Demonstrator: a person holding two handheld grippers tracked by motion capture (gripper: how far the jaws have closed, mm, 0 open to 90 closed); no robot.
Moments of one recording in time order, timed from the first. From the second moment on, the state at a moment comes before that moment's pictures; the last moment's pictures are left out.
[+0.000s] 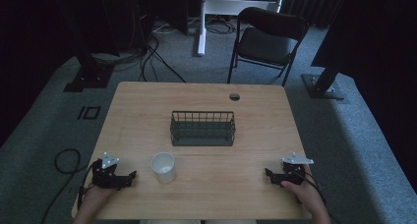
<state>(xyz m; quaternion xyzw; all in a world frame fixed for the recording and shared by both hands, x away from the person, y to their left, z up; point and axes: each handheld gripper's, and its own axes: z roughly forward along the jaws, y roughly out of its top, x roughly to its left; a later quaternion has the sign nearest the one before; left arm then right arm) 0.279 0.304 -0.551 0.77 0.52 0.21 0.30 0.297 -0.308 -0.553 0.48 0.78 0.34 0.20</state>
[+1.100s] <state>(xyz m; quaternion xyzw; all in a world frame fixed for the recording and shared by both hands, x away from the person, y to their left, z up) 0.279 0.304 -0.551 0.77 0.52 0.21 0.30 0.302 -0.268 -0.507 0.41 0.79 0.42 0.20</state>
